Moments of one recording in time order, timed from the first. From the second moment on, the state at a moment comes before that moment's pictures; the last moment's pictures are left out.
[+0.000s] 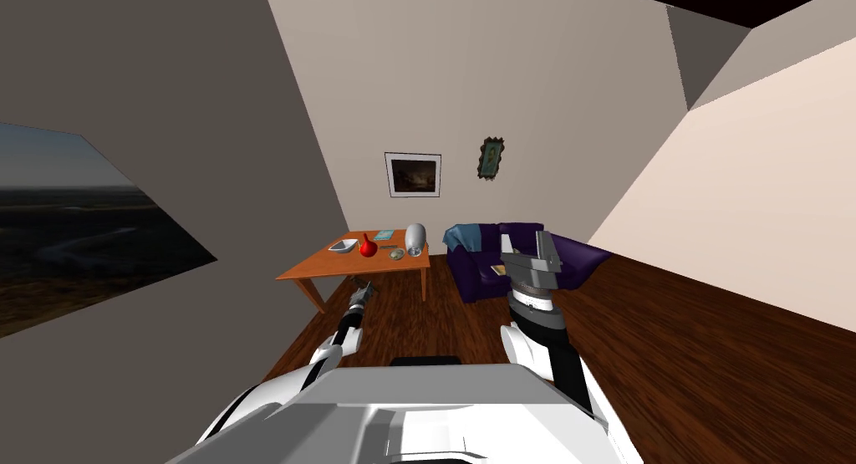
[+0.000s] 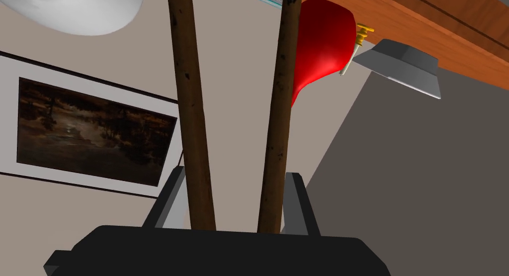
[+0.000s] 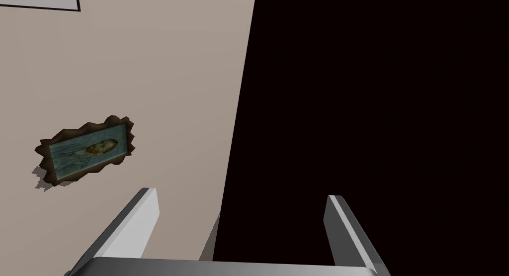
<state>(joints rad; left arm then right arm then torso) -0.29 0.21 0.35 -0.34 -0.08 -0.79 -1.11 0.50 0.00 -0.02 -2.39 0.08 -0.62 -0.16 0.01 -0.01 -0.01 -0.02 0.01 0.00</state>
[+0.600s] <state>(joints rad) -0.33 0.21 0.34 -0.40 -0.09 -0.73 -1.13 0.50 0.00 -0.02 -2.39 0.08 -0.62 -0.16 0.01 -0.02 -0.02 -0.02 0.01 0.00</state>
